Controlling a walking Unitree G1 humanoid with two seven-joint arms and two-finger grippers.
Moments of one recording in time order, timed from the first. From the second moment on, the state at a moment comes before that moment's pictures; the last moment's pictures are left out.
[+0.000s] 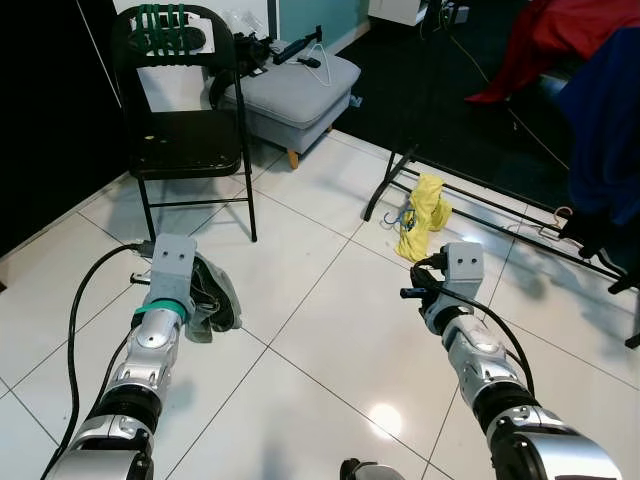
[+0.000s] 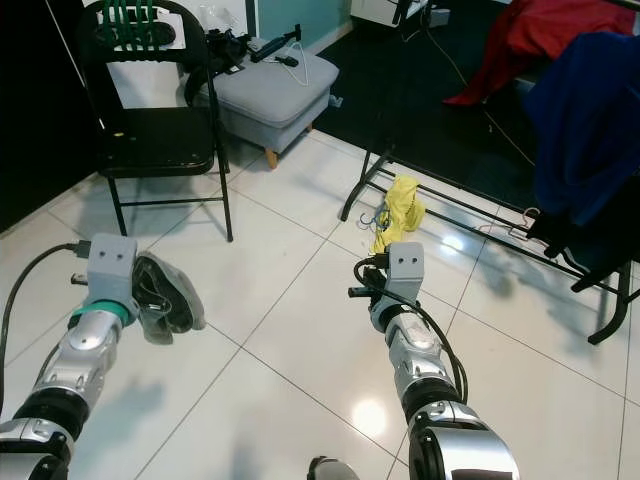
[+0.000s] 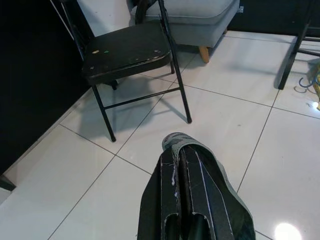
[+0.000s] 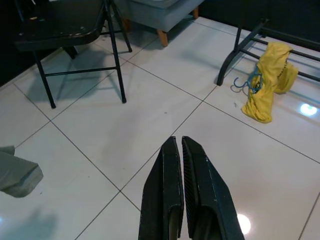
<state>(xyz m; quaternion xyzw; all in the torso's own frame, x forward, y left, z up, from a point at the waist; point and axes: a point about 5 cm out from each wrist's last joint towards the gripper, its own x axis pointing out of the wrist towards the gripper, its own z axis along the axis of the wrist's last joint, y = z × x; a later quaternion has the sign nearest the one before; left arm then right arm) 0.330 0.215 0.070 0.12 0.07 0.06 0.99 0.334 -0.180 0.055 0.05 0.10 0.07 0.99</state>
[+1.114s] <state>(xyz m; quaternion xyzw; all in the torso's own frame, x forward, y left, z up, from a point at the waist) 0.342 0.218 0.088 0.12 0.04 0.08 0.99 0.345 -0.193 0.072 0.04 0.08 0.05 0.99</state>
